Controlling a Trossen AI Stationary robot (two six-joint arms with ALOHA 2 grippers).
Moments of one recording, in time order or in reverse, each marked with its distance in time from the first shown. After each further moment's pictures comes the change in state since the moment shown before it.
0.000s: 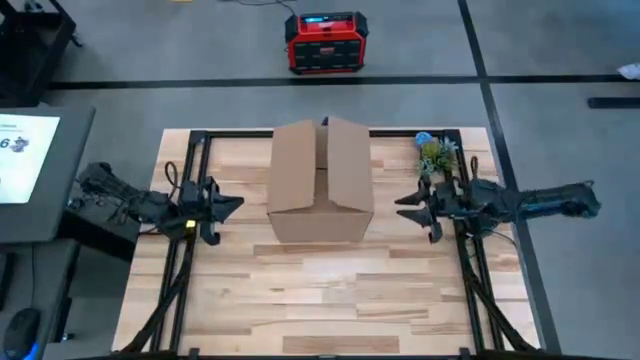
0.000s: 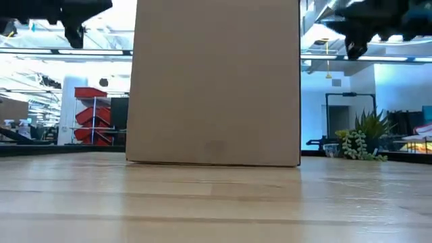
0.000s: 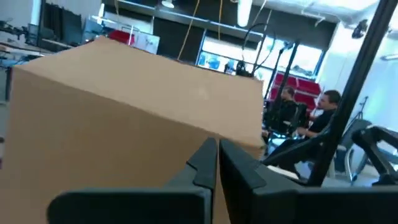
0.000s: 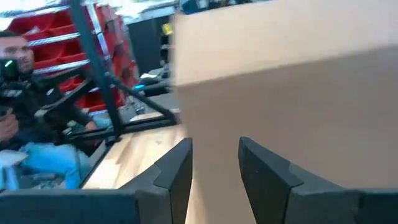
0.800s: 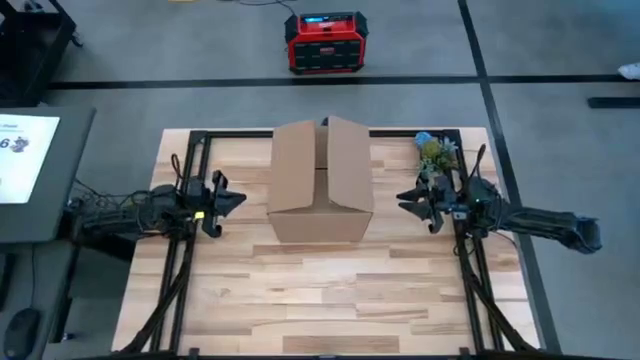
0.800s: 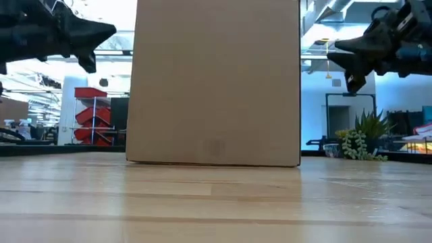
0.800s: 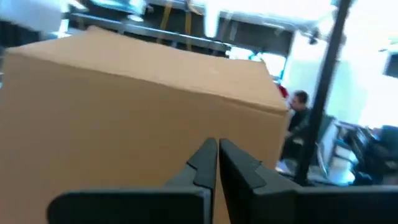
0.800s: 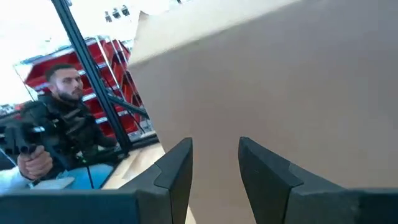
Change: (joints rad) left arm 0.625 -0.191 -0.176 0.017 0.778 -0.025; right arm -0.301 -0.096 -0.225 0.193 -0.319 0.140
